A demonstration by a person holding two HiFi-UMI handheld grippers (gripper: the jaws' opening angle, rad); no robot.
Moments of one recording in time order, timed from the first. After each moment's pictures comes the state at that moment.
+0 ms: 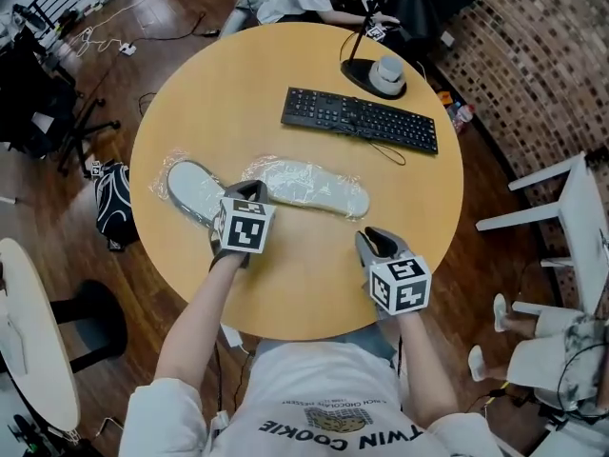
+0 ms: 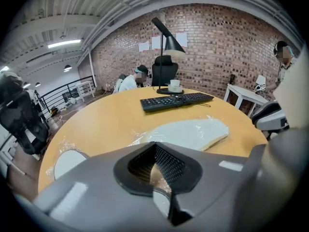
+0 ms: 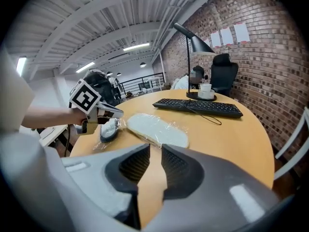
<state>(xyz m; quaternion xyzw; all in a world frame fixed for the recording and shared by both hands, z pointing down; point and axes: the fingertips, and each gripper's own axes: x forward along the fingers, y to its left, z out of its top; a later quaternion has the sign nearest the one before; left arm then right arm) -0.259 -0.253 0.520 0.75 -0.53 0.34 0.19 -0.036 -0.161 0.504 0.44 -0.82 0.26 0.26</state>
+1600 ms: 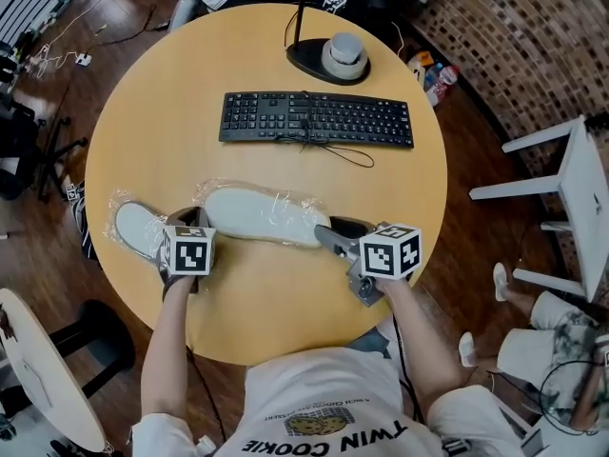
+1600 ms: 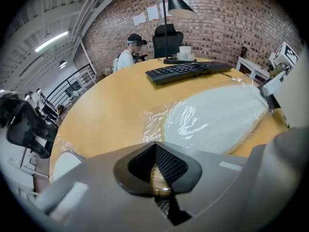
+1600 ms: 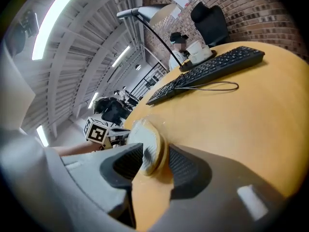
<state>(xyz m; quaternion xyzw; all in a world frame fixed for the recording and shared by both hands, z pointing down) -0.290 -0.293 0.589 0.68 -0.51 0.47 0.22 -0.021 -0.246 0.557 0.30 -0.80 0.49 0.14</state>
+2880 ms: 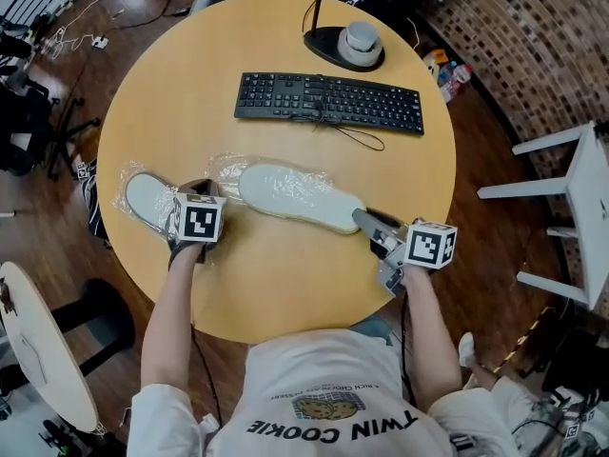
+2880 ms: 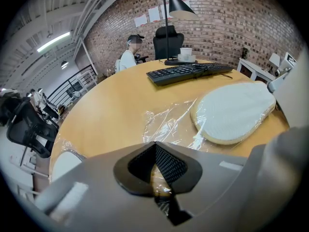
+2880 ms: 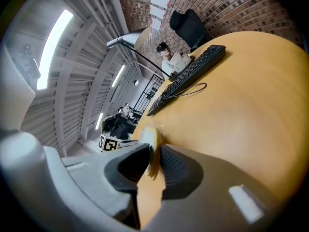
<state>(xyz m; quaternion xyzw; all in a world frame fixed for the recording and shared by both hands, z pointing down) -0.292 -0.294 0.590 0.68 -0.52 0.46 0.22 0.029 -0.229 0.544 0.29 -0.79 0.54 0.02</state>
